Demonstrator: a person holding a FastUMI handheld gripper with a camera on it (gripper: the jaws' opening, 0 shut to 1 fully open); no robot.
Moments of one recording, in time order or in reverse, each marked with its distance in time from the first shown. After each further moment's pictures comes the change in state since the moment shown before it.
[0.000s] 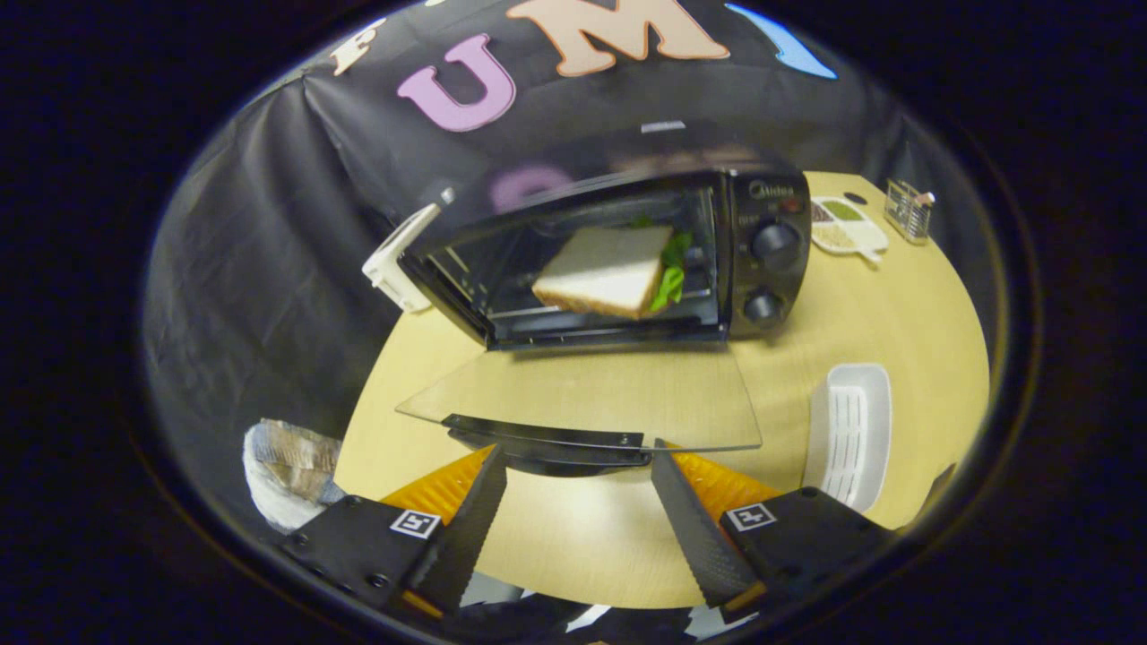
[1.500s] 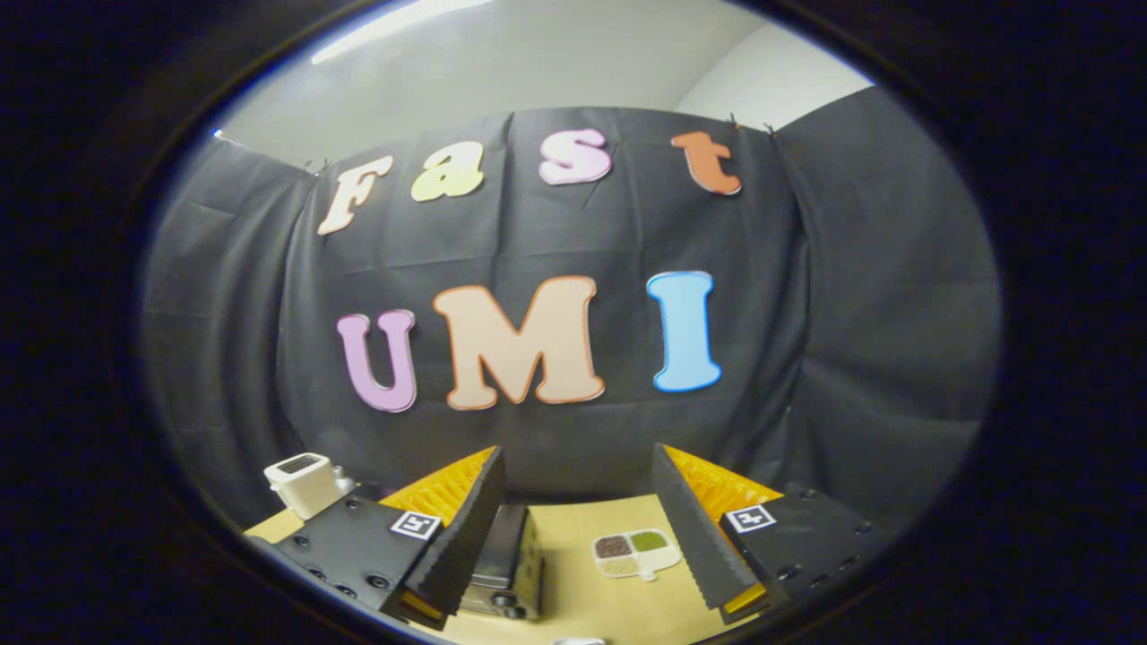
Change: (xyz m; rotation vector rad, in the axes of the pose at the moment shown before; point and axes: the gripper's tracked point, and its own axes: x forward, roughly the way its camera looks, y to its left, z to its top) arm -0.267 -0.144 0.319 -0.174 -0.978 -0.346
